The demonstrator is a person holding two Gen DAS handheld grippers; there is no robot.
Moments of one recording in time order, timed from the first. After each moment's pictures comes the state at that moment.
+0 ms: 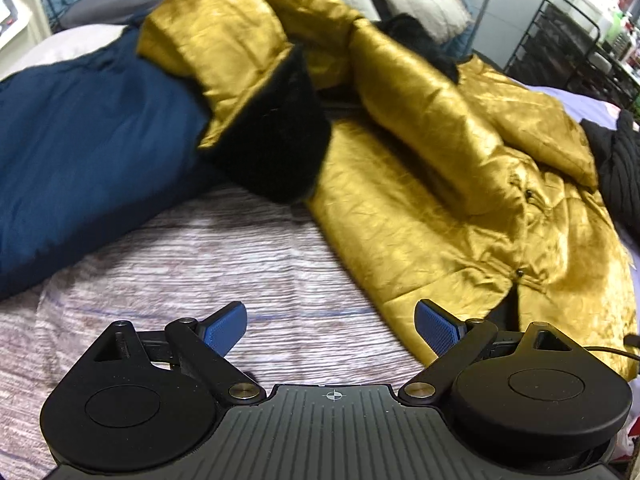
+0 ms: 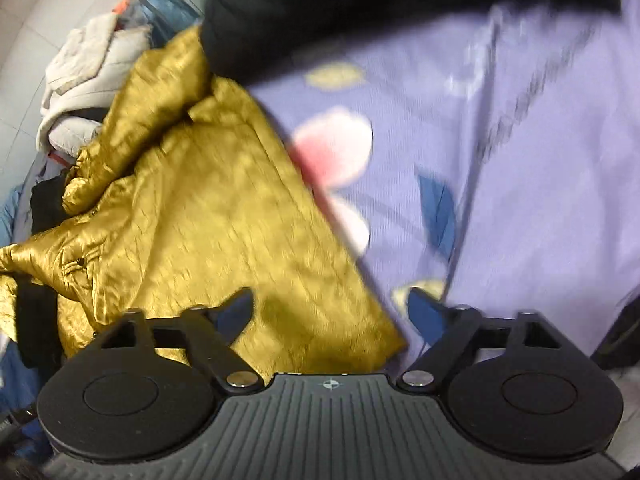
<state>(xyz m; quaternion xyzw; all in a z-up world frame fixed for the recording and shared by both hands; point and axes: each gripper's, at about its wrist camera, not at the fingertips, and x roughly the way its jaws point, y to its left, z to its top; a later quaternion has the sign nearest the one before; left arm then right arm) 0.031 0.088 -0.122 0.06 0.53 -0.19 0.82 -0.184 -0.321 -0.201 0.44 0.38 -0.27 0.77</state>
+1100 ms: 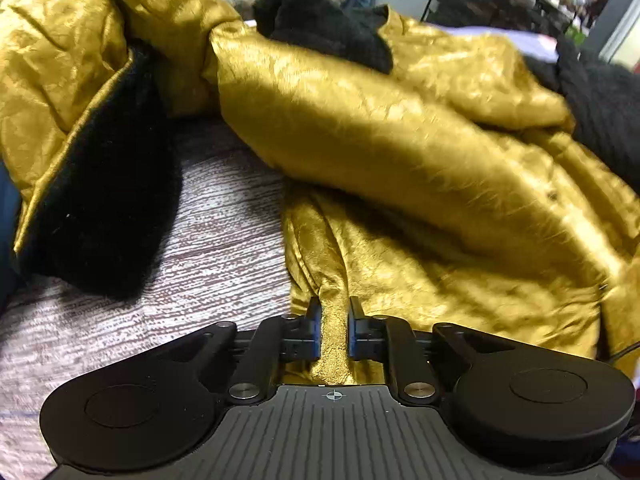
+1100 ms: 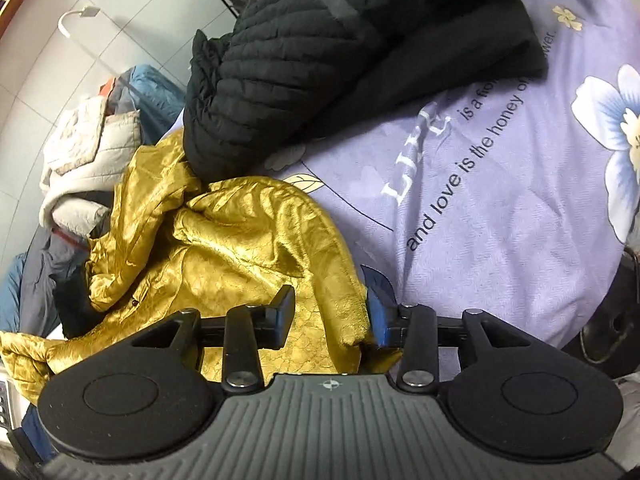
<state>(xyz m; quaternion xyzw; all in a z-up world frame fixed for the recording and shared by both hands) 0.049 0.003 -0.170 0.10 0.53 -0.32 0.78 -0.230 -0.347 -0.137 0.43 0.29 -0.33 0.79</state>
